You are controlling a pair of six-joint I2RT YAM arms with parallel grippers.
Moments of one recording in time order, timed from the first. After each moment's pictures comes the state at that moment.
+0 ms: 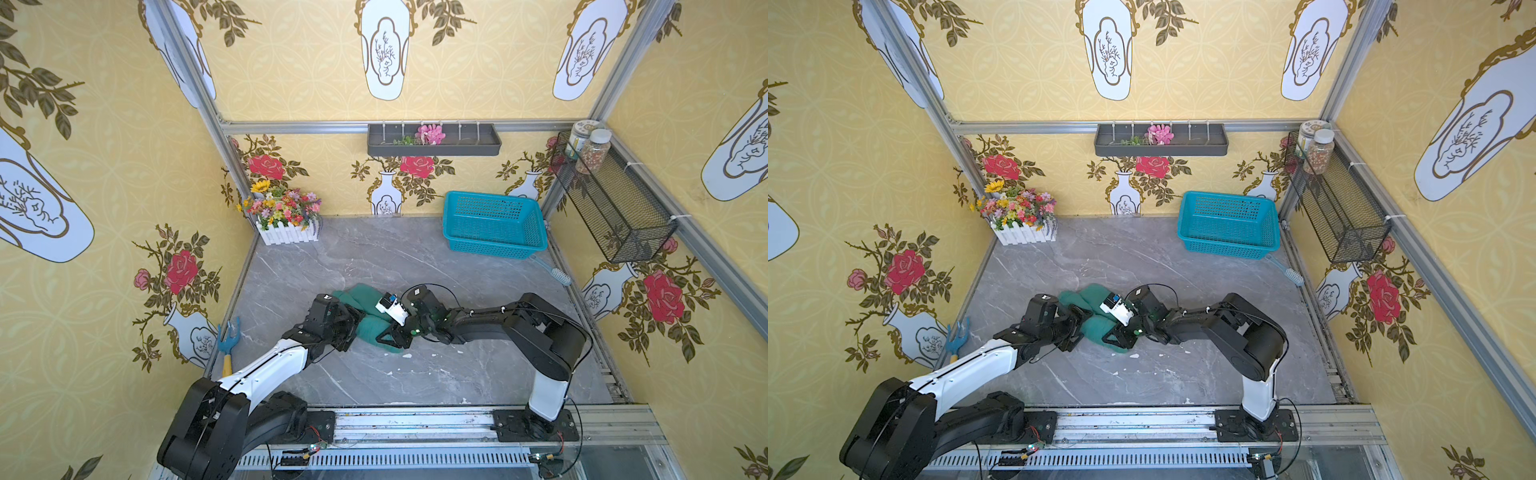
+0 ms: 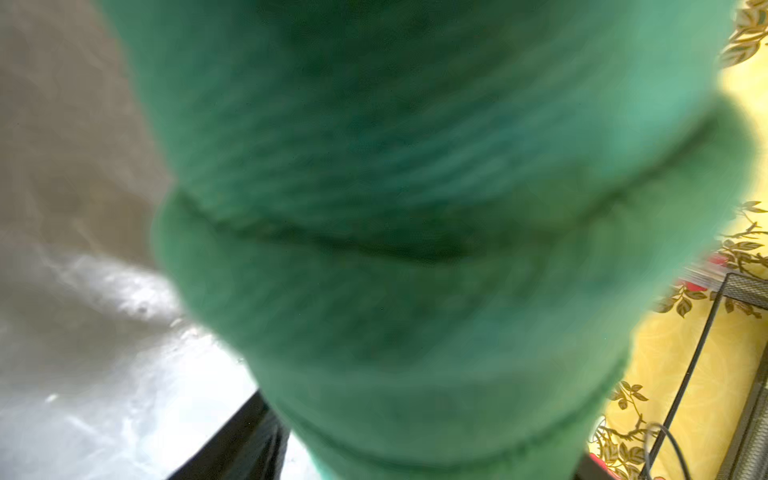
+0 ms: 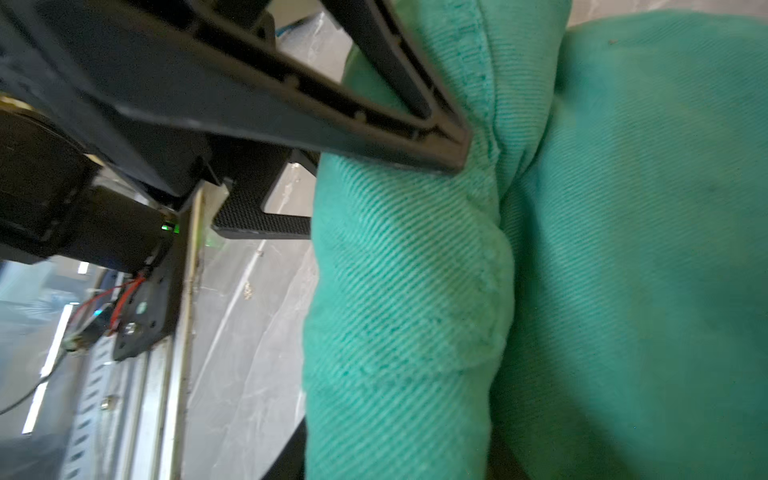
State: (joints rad) left arm -0.40 1.15 0.41 -0.12 0.25 -1.41; right arm 0.81 1.88 0.86 0.30 -0.64 0.10
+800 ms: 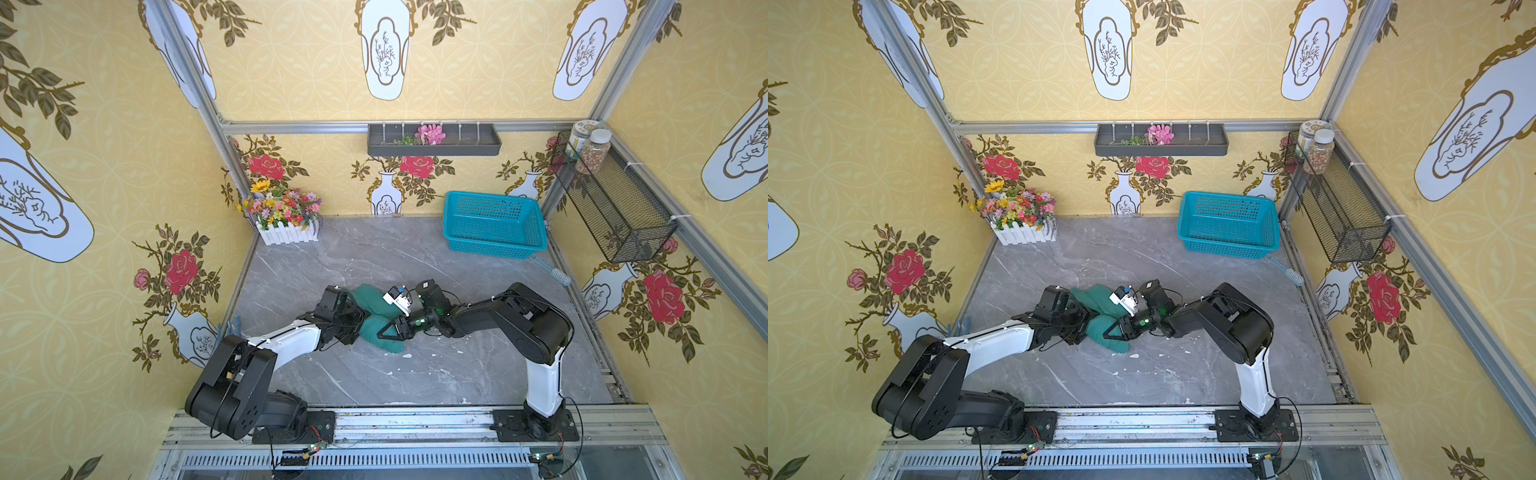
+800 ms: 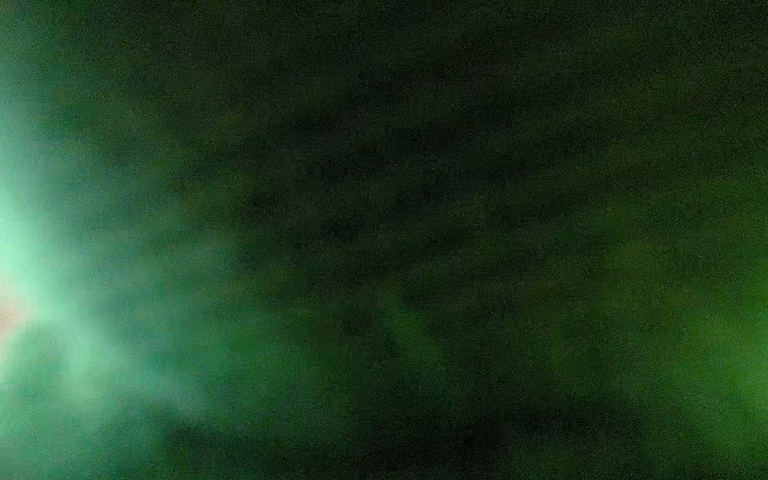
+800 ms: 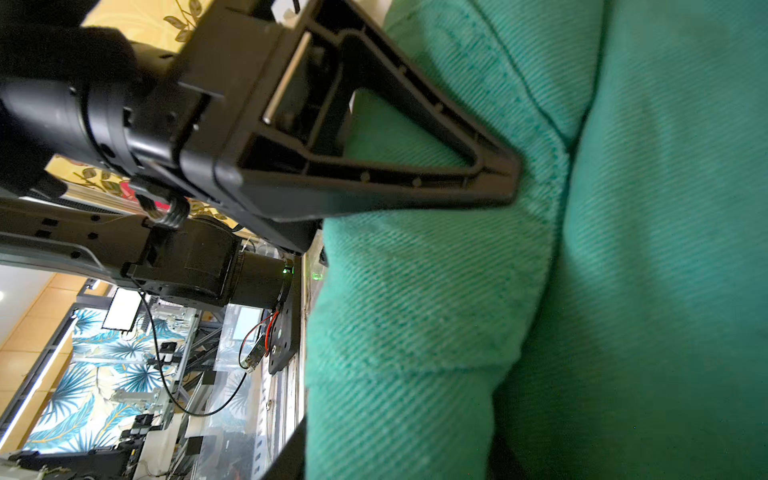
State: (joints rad) left arm -0.41 1.42 0.51 -0.07 0.29 -1.38; right arm 0.72 1.94 0.85 0.43 -0.87 0.43
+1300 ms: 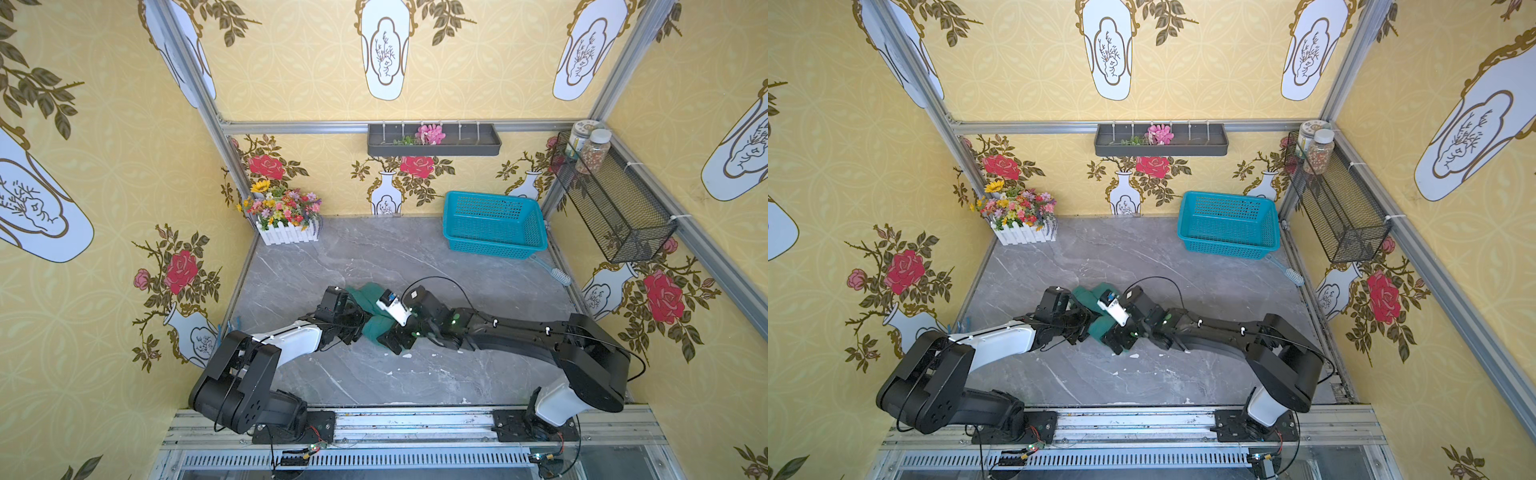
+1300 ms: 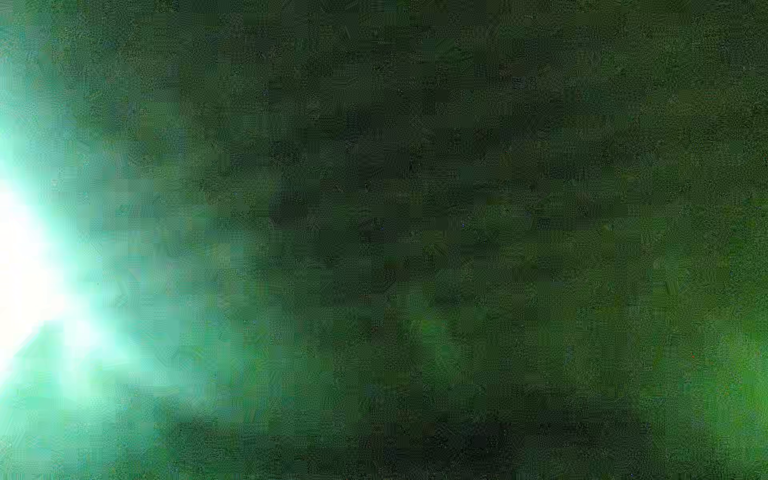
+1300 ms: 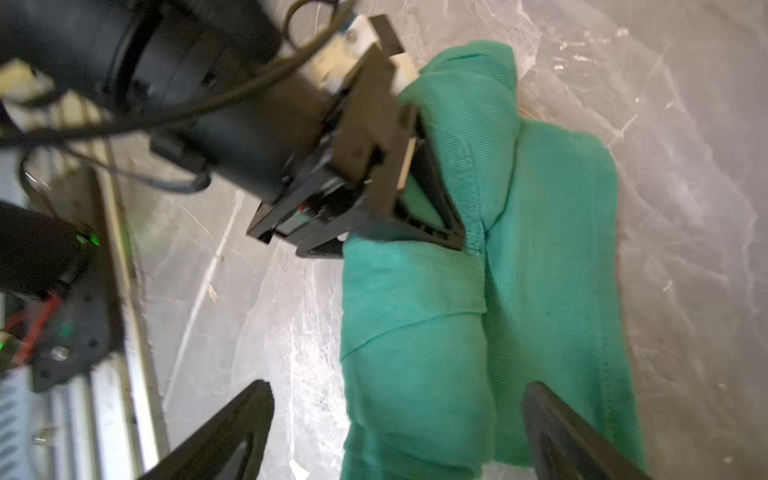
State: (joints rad) left arm -0.41 1.44 0.49 0.00 0.34 -1.38; right arm 1.03 1.59 0.92 -0.08 -0.04 -0.04
